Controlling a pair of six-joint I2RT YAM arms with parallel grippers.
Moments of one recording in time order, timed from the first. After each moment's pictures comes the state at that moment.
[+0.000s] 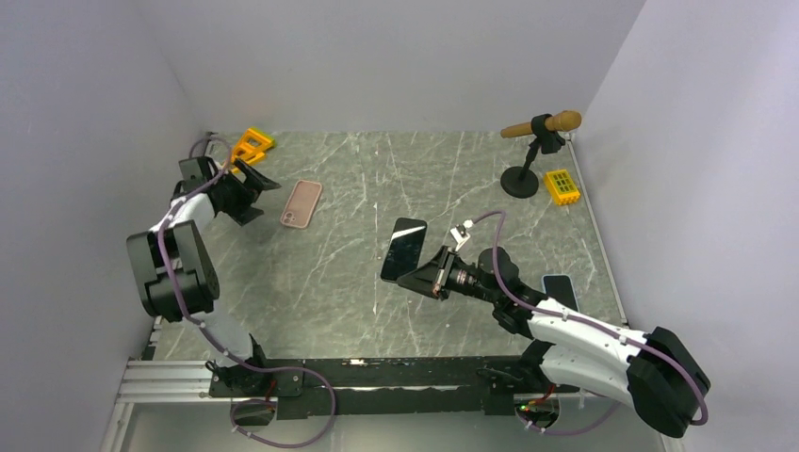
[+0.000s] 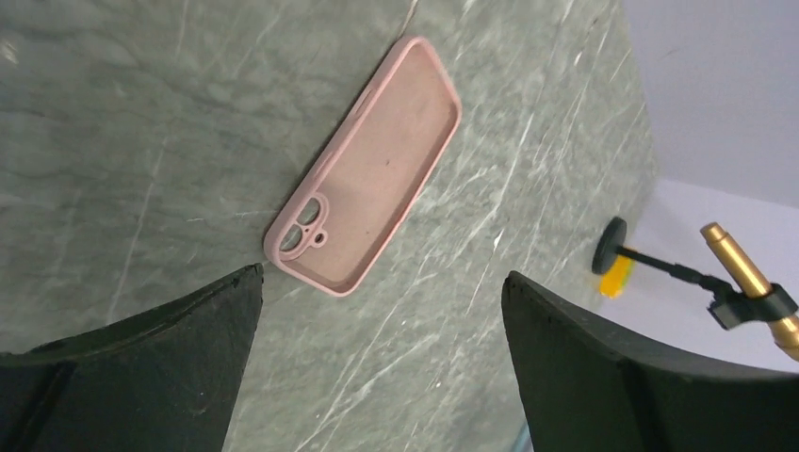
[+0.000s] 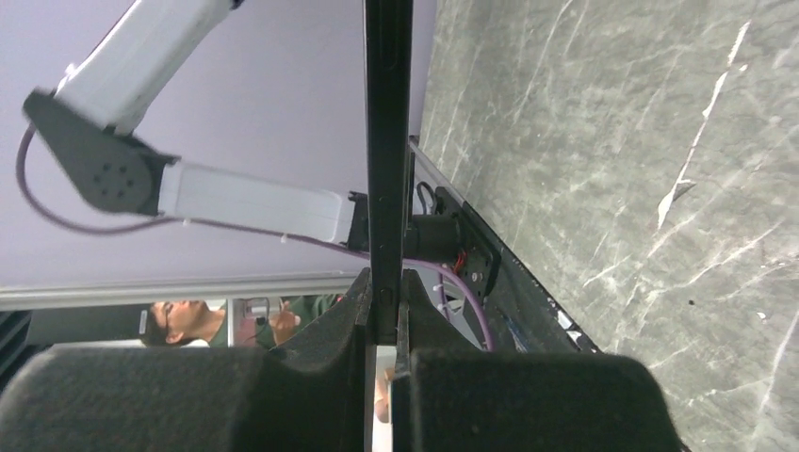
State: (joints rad) left arm 0.31 1.76 1.10 -0.18 0.58 -0.69; right arm 0.78 0.96 0.34 0.46 -0.38 1.29
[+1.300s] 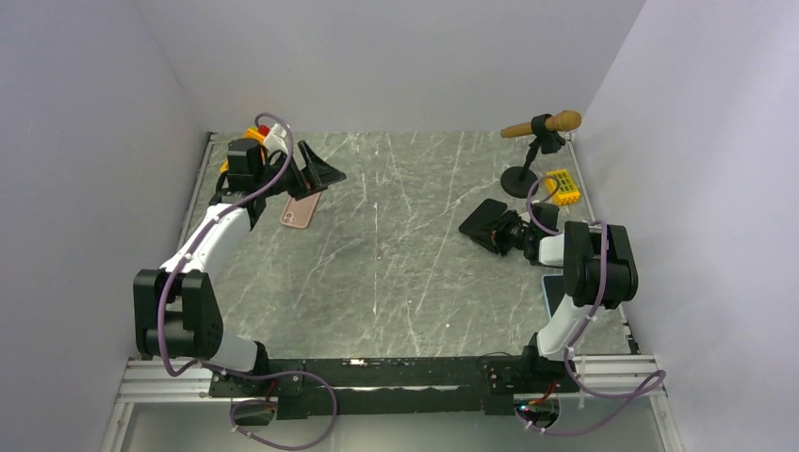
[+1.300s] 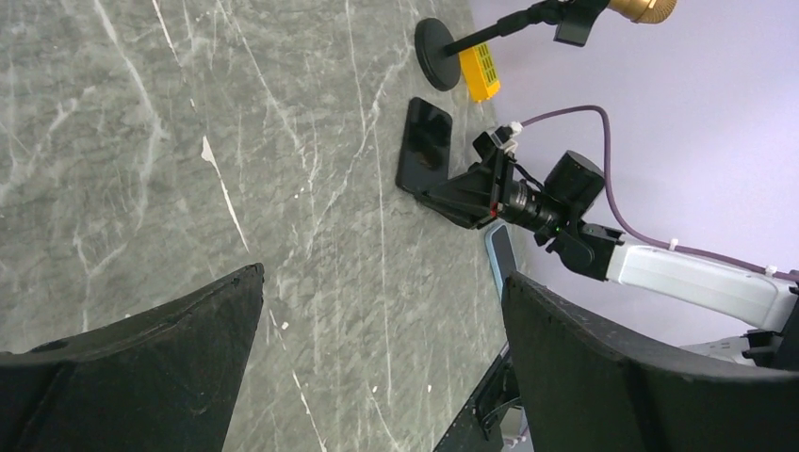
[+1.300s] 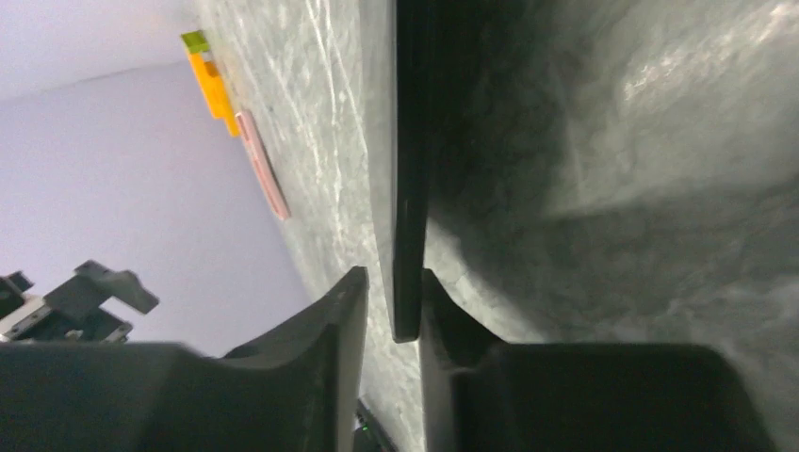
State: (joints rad) left arm -0.07 1.45 1.06 -0.01 0.76 -0.65; right arm -0.11 1.76 0.60 0.45 -0.71 1.03
